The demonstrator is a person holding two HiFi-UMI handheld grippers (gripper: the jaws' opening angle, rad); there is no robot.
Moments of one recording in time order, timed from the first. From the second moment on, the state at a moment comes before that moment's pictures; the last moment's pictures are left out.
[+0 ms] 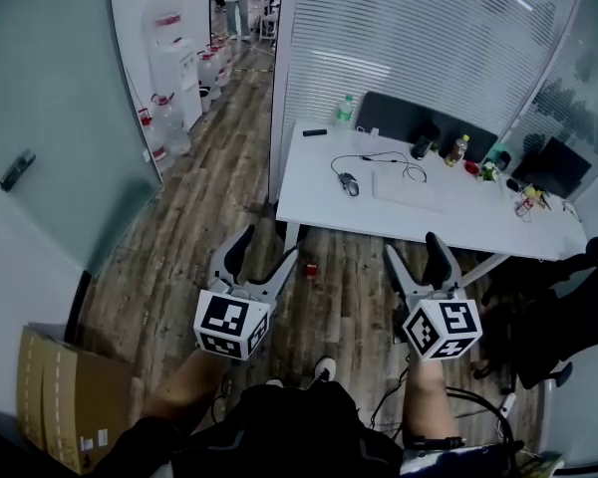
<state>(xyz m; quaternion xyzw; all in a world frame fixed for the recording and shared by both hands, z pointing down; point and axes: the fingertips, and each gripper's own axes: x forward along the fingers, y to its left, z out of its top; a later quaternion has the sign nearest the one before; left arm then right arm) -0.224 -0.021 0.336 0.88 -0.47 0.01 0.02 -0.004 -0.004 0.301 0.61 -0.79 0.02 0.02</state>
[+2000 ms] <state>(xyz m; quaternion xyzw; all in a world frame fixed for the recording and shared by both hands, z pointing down) -0.101 -0.398 0.411 0.85 -0.52 0.08 0.06 0.109 -0.408 0.397 0.54 -0.84 0.07 0.07</state>
